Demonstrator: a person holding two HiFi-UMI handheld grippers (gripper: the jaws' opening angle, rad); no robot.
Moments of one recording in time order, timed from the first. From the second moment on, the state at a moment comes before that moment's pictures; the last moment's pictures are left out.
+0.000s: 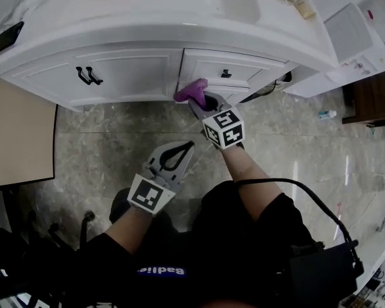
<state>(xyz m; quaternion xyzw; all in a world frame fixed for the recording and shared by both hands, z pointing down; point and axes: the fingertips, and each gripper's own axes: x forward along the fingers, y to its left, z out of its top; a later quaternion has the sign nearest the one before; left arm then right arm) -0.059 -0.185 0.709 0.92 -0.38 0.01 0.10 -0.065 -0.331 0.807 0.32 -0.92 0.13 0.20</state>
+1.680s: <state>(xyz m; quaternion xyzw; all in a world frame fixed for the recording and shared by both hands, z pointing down) 0.011 -0.030 0.167 0.96 -0.26 0.02 0.10 0.040 -0.030 0.256 0.31 -0.93 0.12 0.13</state>
